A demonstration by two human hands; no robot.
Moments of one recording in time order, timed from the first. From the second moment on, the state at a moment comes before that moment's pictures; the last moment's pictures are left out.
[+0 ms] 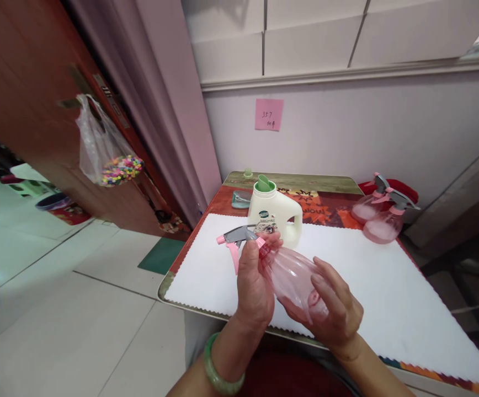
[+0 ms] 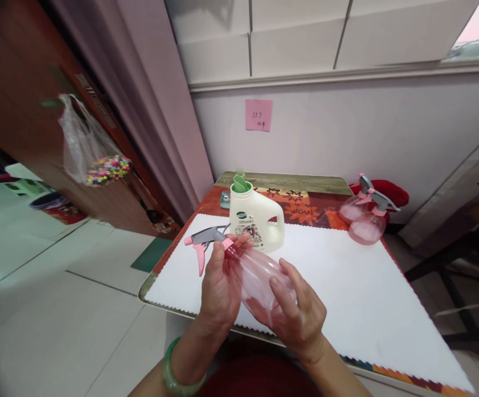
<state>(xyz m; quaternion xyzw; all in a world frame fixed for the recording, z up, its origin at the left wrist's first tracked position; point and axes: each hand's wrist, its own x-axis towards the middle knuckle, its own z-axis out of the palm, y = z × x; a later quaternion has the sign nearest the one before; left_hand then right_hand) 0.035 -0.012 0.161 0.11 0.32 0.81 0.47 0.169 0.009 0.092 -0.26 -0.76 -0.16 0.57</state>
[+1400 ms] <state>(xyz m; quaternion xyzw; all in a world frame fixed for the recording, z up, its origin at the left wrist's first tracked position) 0.007 -0.013 0.152 0.23 0.34 0.83 0.38 0.141 -0.031 0.111 -0.37 -0.46 0.66 0.46</state>
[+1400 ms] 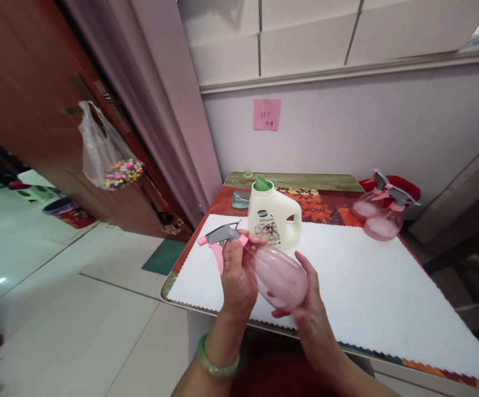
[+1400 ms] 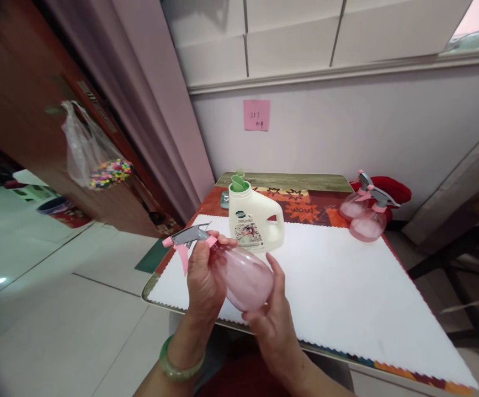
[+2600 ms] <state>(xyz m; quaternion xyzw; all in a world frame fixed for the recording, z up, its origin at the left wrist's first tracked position) -0.183 0.007 0.082 0.39 0.90 0.21 0.01 0.207 0.040 0.015 -0.54 -0.66 0.42 0.31</state>
